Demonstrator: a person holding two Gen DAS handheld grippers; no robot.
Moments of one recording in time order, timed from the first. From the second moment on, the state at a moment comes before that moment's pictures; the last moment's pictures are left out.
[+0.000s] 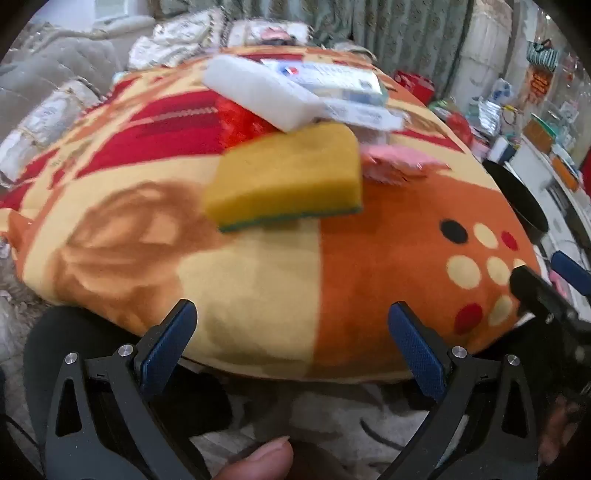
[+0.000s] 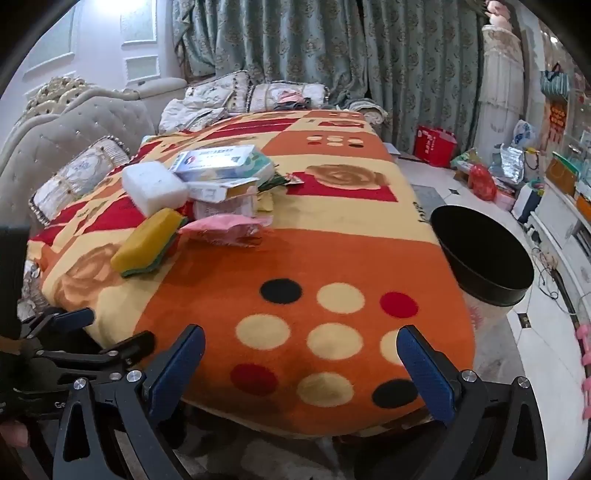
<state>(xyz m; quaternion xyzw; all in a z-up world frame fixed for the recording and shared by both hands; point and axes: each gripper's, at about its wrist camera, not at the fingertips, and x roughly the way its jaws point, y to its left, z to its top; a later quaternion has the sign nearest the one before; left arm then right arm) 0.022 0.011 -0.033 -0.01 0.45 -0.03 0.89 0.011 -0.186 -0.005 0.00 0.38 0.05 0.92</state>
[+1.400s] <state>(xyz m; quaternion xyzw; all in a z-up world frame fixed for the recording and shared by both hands) 0.030 0.047 -0.032 -0.05 0.44 -0.03 0.89 0.024 -0.183 0.006 -0.01 0.36 0.08 0.93</state>
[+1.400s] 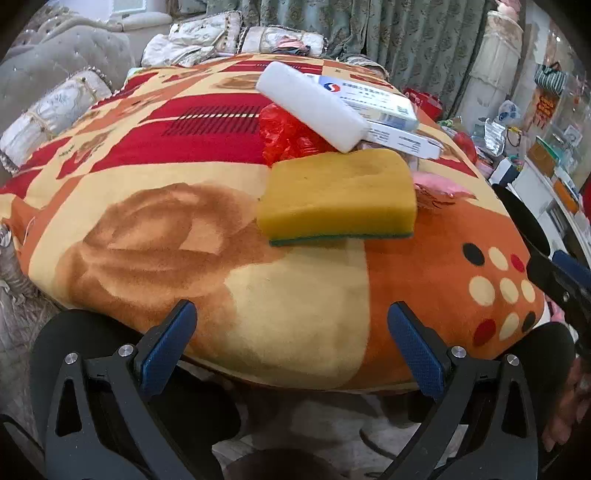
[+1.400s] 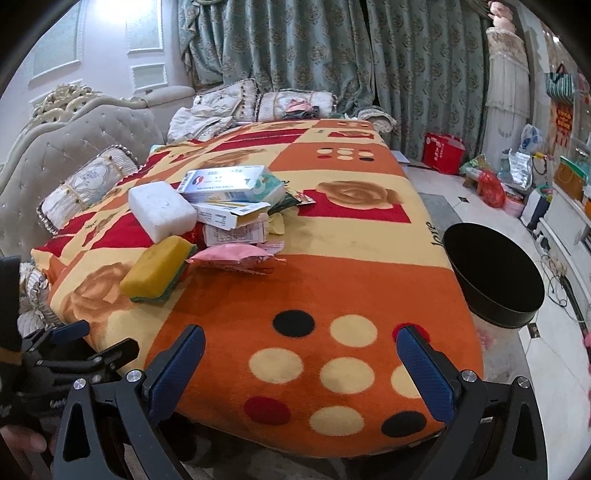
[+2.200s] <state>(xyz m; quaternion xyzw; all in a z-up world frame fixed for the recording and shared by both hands) 0.031 0.045 -0.034 -0.04 0.46 -0.01 0.89 0.022 -0.175 0.010 -0.01 0.37 0.09 0.92</state>
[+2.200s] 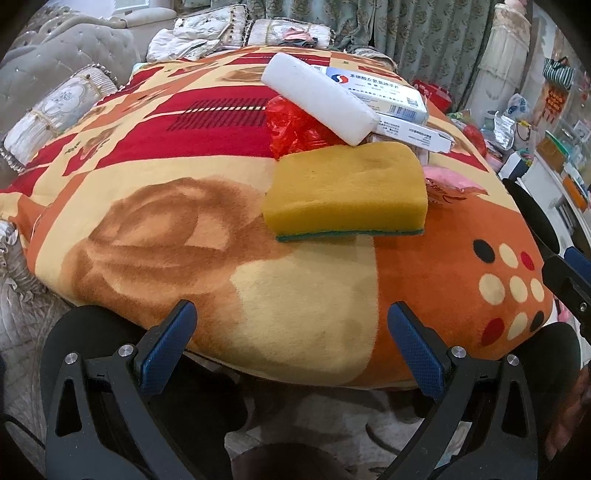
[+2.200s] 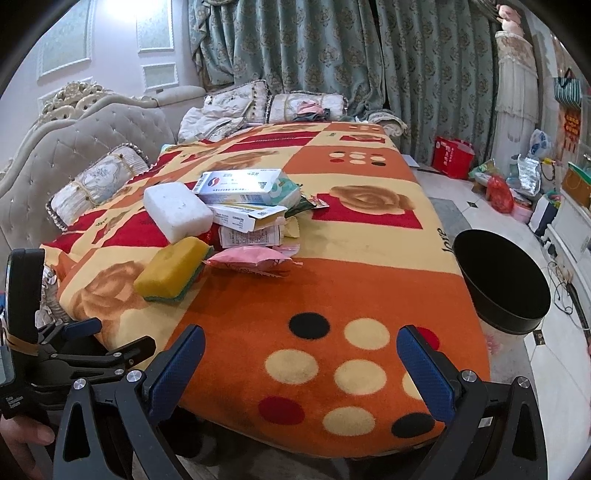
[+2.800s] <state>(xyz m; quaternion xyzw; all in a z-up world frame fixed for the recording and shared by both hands) 0.032 0.041 -0.038 -0.04 0.46 -0.01 0.88 0.024 -0.180 0.009 0.03 0.38 0.13 0.92</state>
